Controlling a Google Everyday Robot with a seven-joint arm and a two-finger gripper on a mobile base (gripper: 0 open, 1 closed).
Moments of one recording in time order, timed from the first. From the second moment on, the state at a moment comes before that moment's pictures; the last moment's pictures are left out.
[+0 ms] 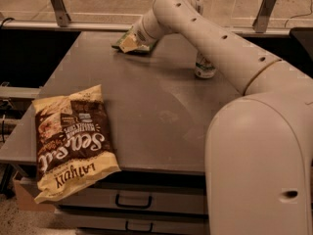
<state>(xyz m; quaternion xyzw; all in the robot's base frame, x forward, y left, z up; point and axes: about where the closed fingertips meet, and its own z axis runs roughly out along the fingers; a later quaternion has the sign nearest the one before) 0.829 0.076 0.874 -0.44 0.77 0.11 0.44</state>
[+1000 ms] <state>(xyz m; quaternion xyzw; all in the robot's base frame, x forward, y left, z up) 0.857 0.046 0.851 -0.41 0.80 0.09 0.43</state>
